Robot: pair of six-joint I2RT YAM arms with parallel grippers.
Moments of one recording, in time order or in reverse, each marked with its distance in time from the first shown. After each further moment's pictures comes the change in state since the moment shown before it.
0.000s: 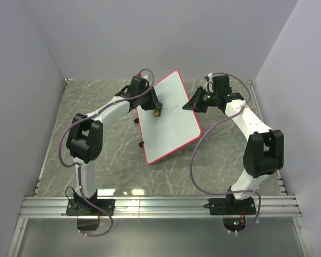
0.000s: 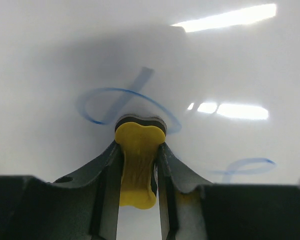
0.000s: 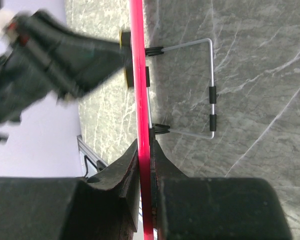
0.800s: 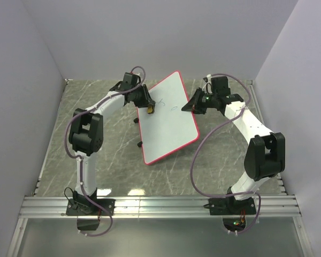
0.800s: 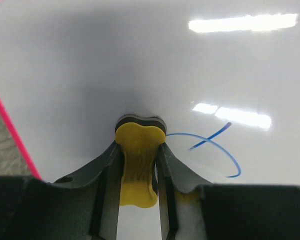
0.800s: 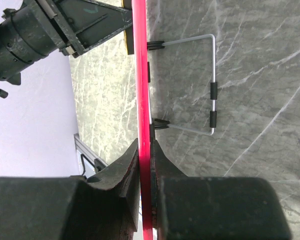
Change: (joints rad) left arm 0.083 0.095 0.113 -0.068 0.091 0.006; right arm 0.024 -0.036 -0.024 -0.012 0.030 -0.001
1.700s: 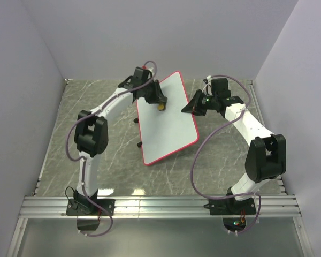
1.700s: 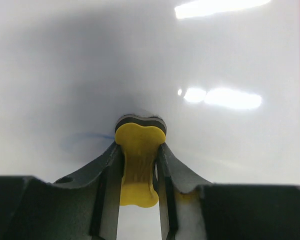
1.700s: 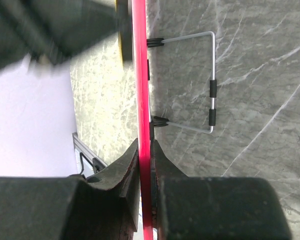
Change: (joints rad) left arm -0.105 0.010 0.159 -0.097 0.017 0.010; right arm 0.006 -0.024 -0.042 0.026 0.002 0.001
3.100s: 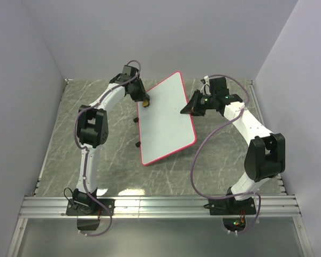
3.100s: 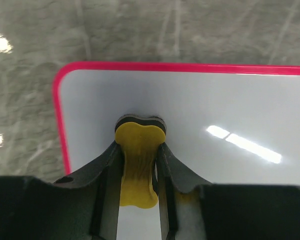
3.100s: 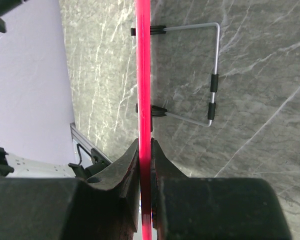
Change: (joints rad) left arm 0.153 0.201 0.196 -0.114 -0.129 -0.052; right arm 0.015 0.016 0.039 -0.072 -0.013 -0.036
